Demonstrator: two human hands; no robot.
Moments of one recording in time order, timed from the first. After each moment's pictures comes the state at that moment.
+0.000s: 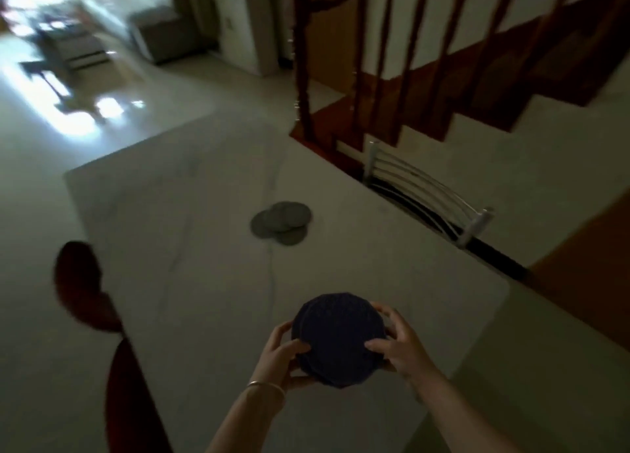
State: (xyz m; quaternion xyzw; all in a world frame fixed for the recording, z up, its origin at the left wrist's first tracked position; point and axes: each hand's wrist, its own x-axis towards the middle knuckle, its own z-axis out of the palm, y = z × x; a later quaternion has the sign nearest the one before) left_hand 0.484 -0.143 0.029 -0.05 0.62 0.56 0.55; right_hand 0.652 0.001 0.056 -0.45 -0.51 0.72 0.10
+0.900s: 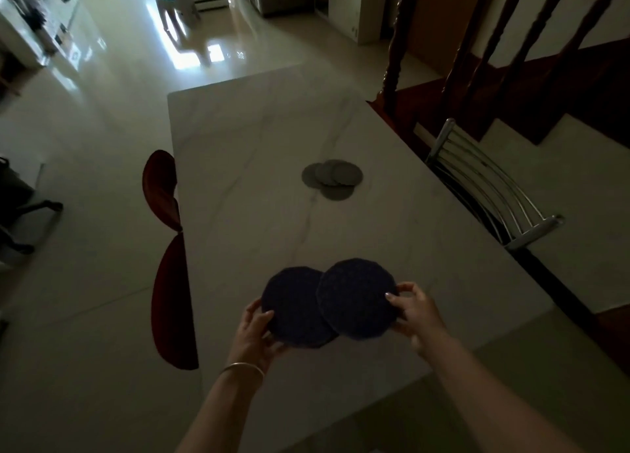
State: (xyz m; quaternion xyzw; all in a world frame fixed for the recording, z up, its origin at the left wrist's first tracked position) left_hand 0.551 -0.222 0.010 -0.21 0.54 0.75 0.32; right_hand 0.660 0.024 0.037 -0.50 -0.48 0.72 0.05
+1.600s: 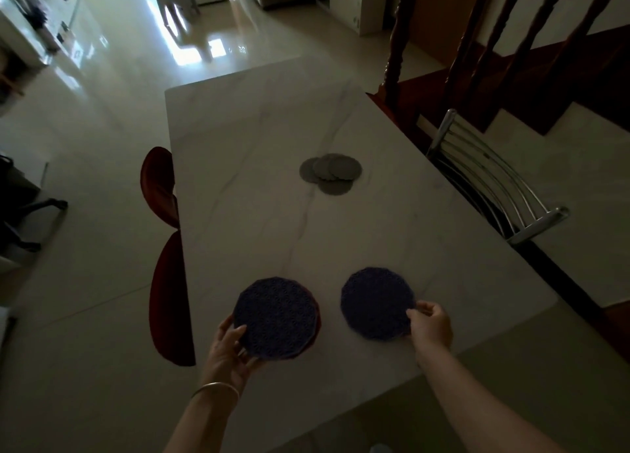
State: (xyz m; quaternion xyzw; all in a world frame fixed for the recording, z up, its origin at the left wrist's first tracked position) left_hand 0.555 -0.260 0.002 -0.26 0.53 0.76 0.29; right_hand 0.683 0.031 -0.009 -0.64 -0.56 0.52 0.10
